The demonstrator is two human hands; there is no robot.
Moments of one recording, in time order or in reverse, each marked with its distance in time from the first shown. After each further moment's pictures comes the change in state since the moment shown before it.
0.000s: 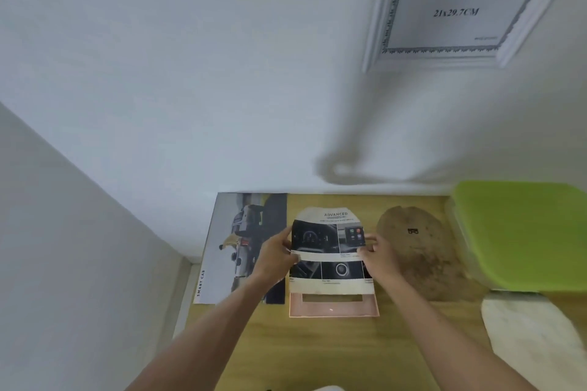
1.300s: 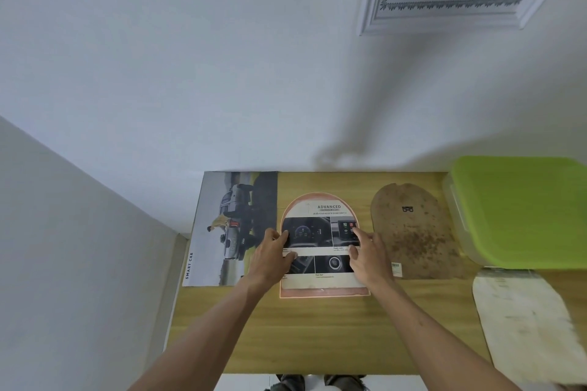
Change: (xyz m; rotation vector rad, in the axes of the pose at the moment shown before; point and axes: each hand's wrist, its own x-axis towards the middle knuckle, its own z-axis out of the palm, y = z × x) left_hand -0.001 -0.037 0.037 0.557 -0.017 -0.032; right_hand -0.020 0.024 0.013 -0.419 -0.013 -0.136
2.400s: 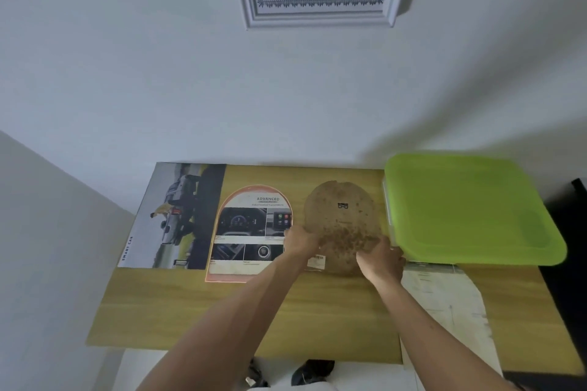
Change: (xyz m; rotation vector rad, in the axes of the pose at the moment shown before) left_hand 0.020 0.226 0.081 -0.622 -0.064 -0.497; right_hand 0.000 0.141 -0.108 0.118 -0.058 0.445
